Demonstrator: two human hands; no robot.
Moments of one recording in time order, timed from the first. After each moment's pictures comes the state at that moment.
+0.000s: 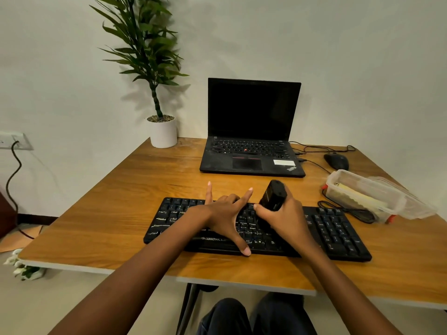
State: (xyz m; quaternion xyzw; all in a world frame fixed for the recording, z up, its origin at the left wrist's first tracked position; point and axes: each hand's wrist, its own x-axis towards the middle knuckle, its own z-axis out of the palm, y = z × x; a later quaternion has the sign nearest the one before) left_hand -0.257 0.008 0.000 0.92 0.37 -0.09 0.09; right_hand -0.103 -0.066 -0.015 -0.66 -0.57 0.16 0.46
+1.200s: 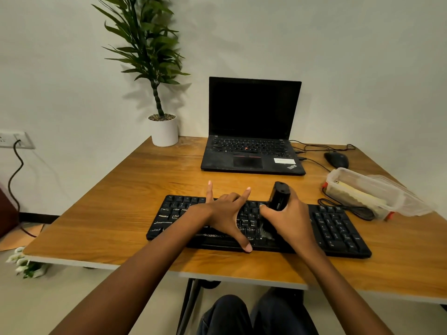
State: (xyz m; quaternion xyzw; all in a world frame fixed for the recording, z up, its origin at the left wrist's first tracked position) left_hand -0.259 0.008 -0.004 0.92 0.37 -0.08 0.10; right_hand -0.110 -0.085 -0.008 -0.69 -0.53 0.13 0.47
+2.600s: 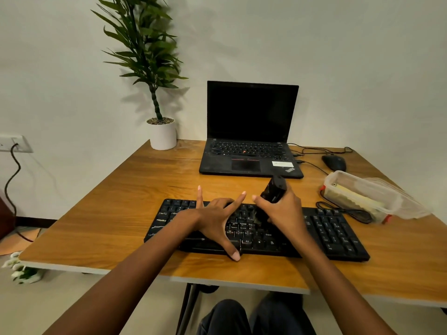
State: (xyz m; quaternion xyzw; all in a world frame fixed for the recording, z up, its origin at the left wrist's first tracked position) left_hand -0.274 0.005 -0.002 0.92 0.37 -0.11 0.10; right_hand -0.110 -0.065 0.001 -0.67 -0.51 0.17 0.50
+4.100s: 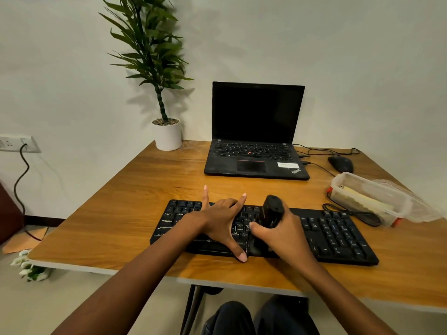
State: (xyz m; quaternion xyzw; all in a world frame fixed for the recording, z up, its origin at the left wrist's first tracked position) left_hand -0.276 0.004 -0.003 0.92 0.37 -0.09 0.07; right_hand -0.130 -0.096 -0.012 -0.66 -0.58 0.21 0.44
